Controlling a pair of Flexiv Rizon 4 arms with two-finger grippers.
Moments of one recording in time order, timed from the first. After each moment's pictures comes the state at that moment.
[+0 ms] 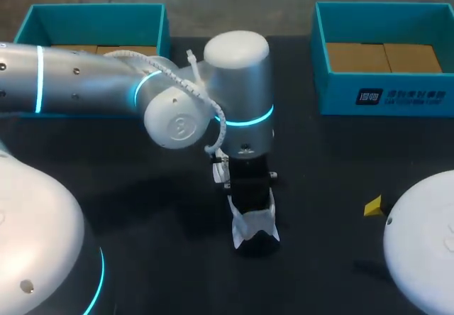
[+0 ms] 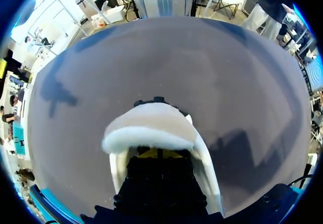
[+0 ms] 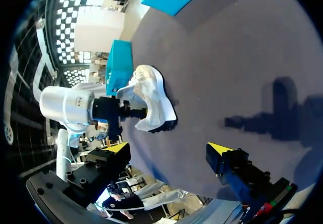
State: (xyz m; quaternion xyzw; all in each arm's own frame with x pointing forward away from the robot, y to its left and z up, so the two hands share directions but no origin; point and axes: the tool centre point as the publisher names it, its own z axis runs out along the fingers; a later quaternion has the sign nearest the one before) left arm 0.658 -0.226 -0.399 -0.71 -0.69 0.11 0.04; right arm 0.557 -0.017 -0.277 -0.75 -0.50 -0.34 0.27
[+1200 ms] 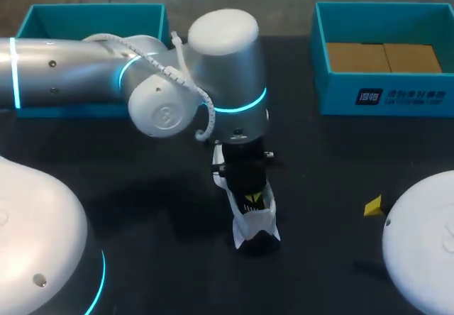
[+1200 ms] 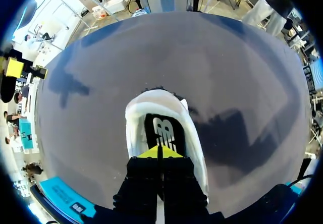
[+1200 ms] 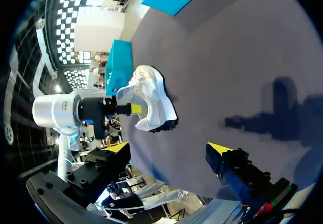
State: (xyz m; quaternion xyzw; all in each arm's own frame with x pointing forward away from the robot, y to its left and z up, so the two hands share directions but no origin) left arm 0.685 -0.221 -0.351 -0.71 -0.70 0.09 -0.02; right arm 0.557 -0.017 -0.276 -0.75 -0.50 -0.34 0.27
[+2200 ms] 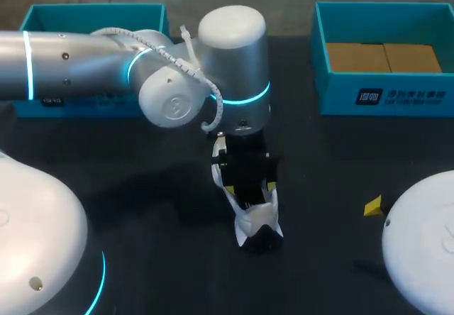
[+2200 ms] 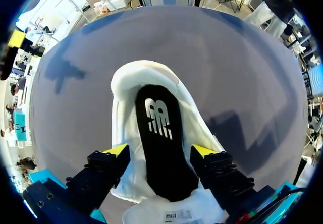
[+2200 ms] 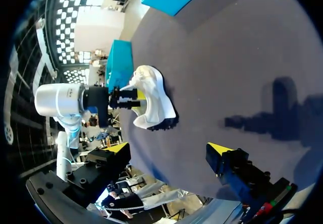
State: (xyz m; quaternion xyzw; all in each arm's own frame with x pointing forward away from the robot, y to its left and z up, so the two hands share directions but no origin) left arm 0.715 -0.220 -0.366 -0.70 -0.71 0.07 0.00; right arm 0.557 -0.017 -0.276 -0.75 -0.50 -0.34 0.27
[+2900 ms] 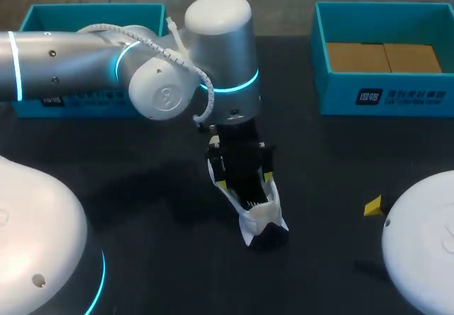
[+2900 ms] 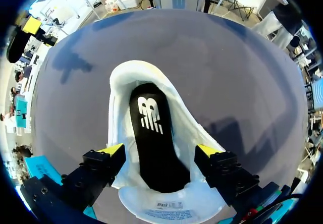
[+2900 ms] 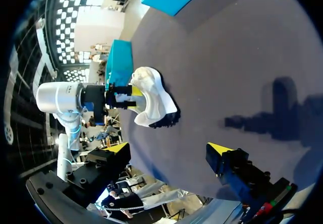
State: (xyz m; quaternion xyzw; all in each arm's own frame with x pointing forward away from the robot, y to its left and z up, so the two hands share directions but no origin) left arm 0.724 -0.207 -0.358 -0.66 -0.75 0.09 0.01; right arm 0.557 -0.017 -0.277 -0.75 -0.50 -0.34 0.27
